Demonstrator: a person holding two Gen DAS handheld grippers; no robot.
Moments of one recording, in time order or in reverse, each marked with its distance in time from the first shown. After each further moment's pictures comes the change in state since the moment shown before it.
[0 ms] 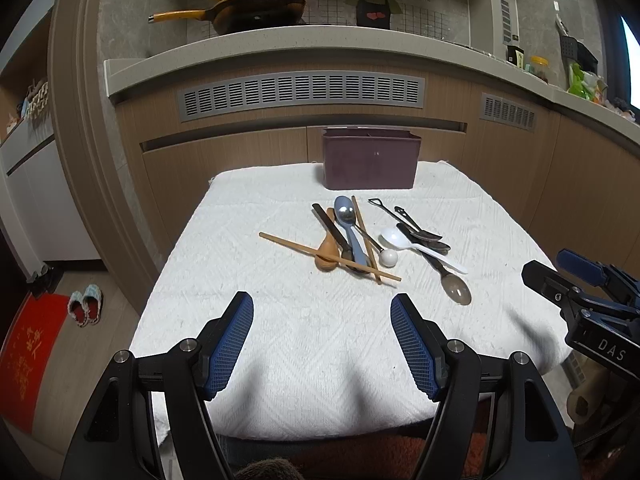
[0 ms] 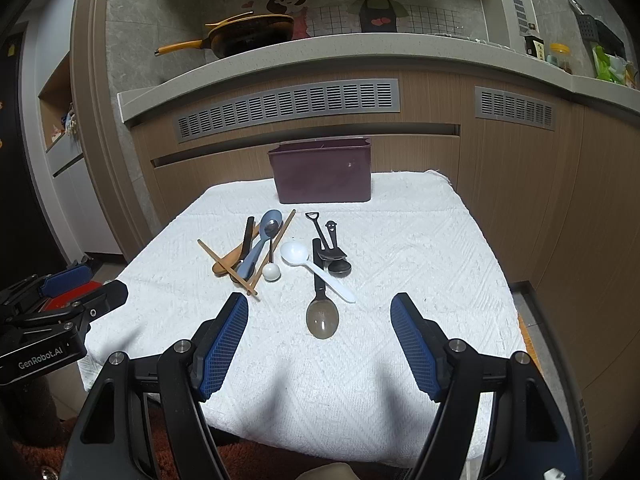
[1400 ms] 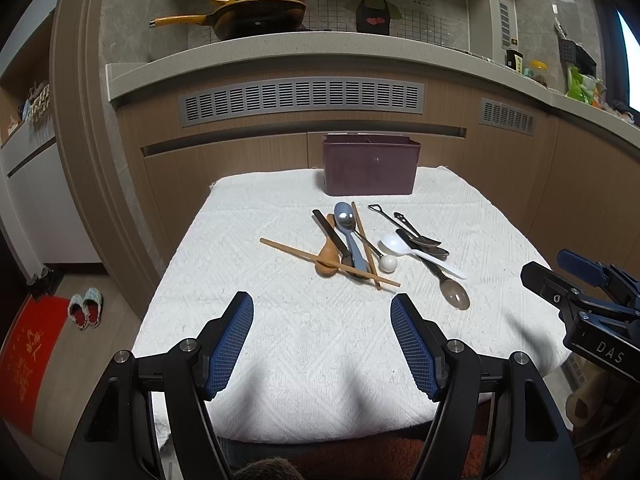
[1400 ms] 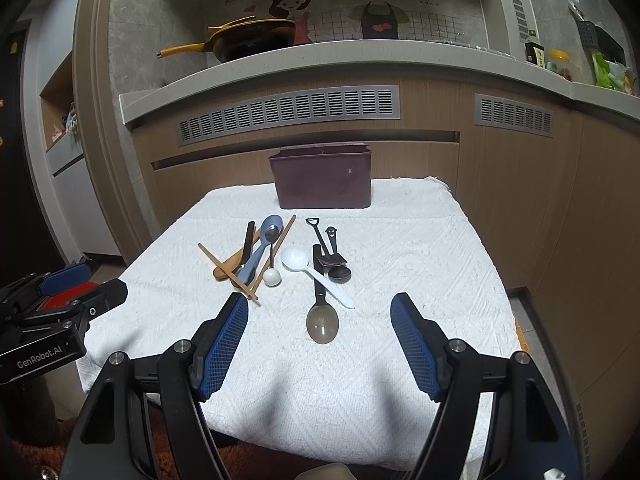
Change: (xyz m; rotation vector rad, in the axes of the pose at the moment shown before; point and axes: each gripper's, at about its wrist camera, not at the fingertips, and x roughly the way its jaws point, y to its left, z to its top) left arm -0.004 0.002 0.006 -0.001 -0.017 0.000; right arm -0.004 0.003 0.004 -0.009 -0.014 -0.007
